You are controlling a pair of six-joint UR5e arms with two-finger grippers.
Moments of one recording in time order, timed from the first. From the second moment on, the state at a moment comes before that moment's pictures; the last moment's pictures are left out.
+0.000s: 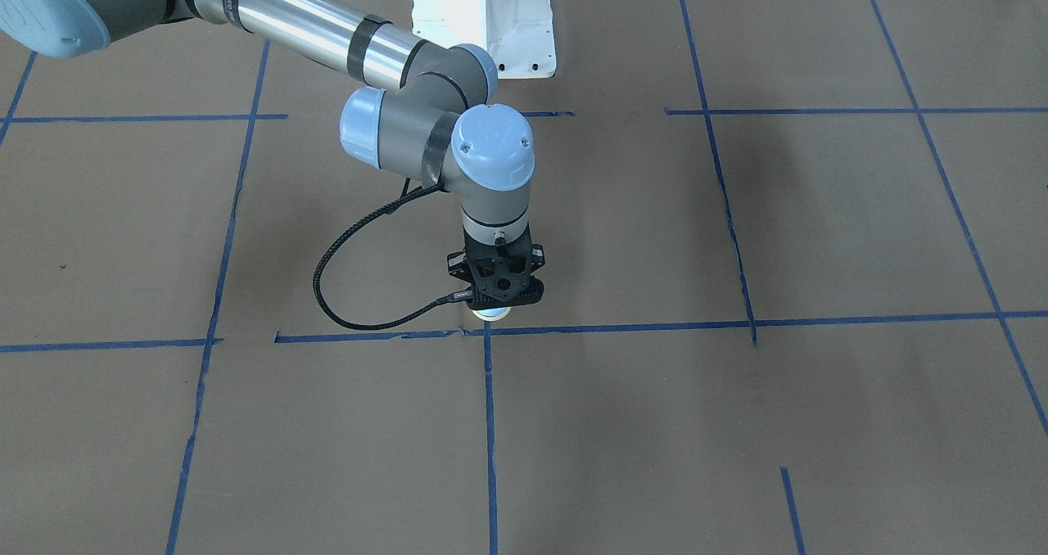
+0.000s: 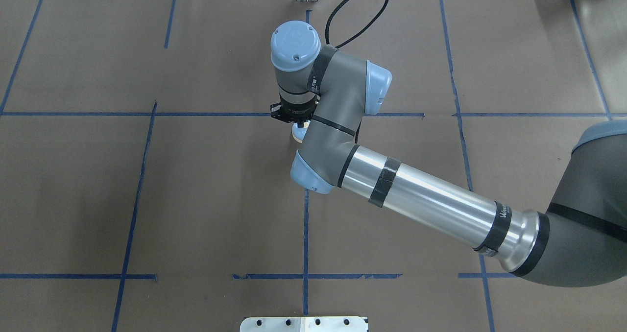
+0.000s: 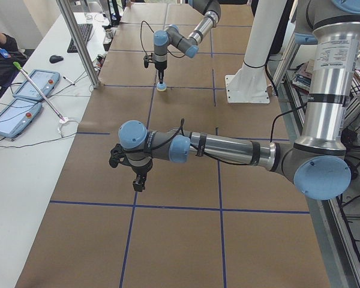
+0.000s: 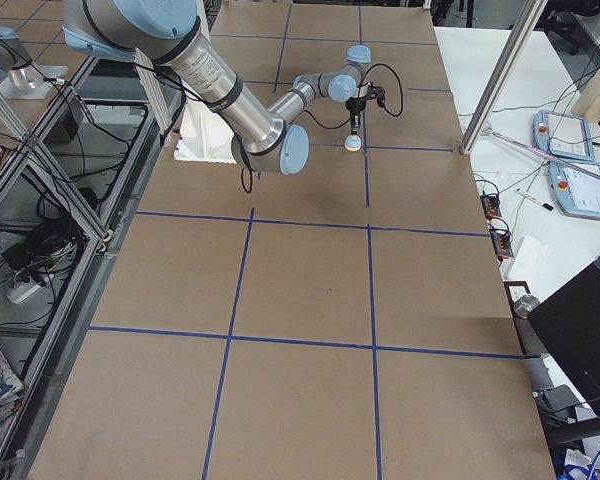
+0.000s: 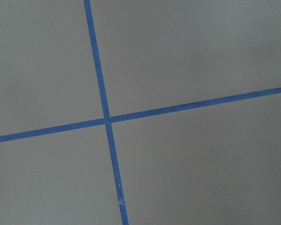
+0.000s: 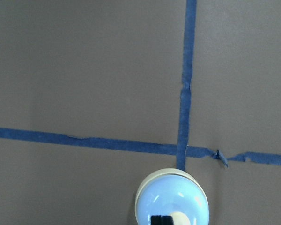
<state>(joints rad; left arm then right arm) -1.50 -1.63 -1.64 -1.58 -2.41 0.03 0.60 -0.53 1.14 -1.45 1.91 1.05</state>
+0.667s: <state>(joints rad) -1.50 -1.61 -1.62 -1.58 -2.40 0.03 0.68 -0.53 1.16 -1.46 1.99 1.05</state>
